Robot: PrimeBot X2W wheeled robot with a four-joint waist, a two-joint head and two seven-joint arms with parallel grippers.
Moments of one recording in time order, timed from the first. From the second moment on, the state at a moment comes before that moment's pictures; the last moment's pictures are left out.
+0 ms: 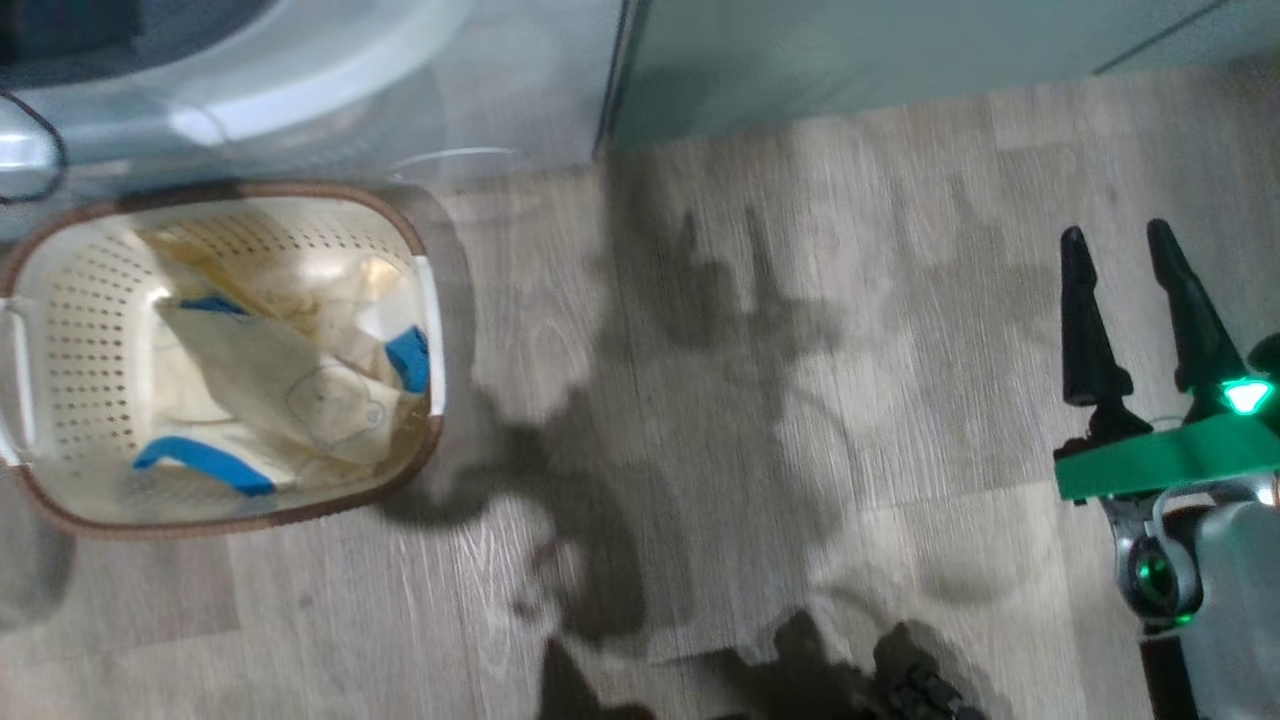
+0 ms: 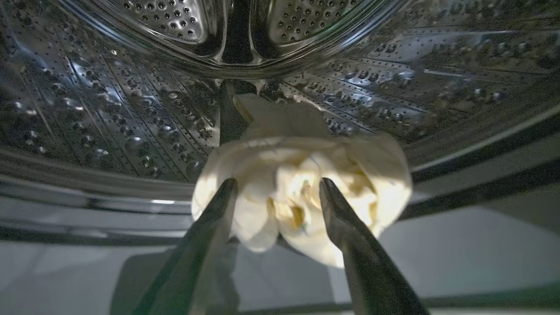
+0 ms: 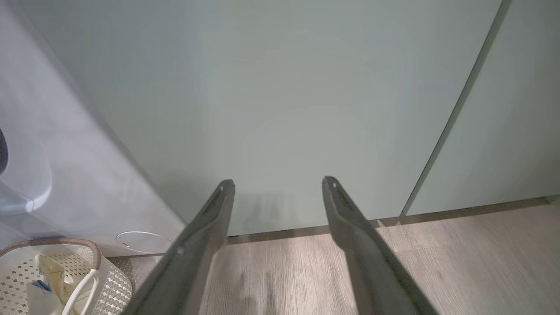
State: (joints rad) left arm -1.12 0.57 -0.14 0.72 -0.59 -0.13 0.31; right arm -0.32 -0.05 0.06 0.18 0.25 0.13 -0.25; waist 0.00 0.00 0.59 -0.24
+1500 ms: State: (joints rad) left arm -1.15 0.67 -0.59 0.82 -0.88 -0.13 0.18; right arm -0.33 -0.05 0.06 0.20 0.26 0.13 -0.25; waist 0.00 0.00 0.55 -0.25
